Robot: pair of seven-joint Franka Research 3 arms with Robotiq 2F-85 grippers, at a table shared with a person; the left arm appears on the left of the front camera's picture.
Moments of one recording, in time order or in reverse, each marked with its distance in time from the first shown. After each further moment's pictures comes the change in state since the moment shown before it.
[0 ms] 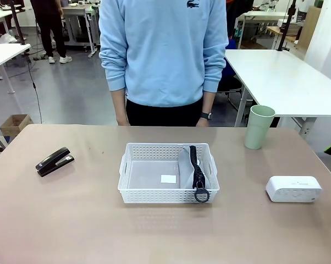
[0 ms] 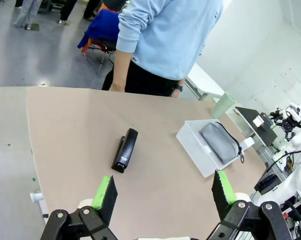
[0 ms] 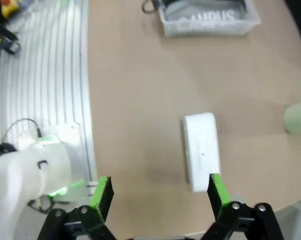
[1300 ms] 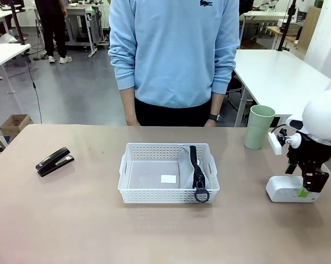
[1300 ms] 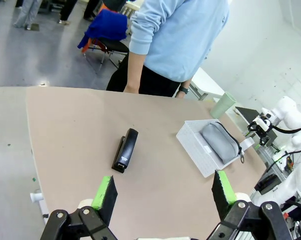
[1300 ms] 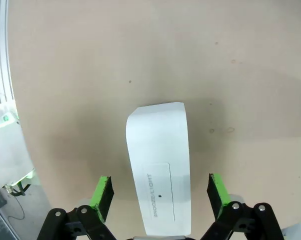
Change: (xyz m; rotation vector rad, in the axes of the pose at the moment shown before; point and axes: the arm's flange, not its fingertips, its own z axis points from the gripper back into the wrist) left arm 0.000 0.000 0.000 0.000 0.000 -0.001; right arm 0.011 -0.077 -0.149 0.078 0.315 -0.012
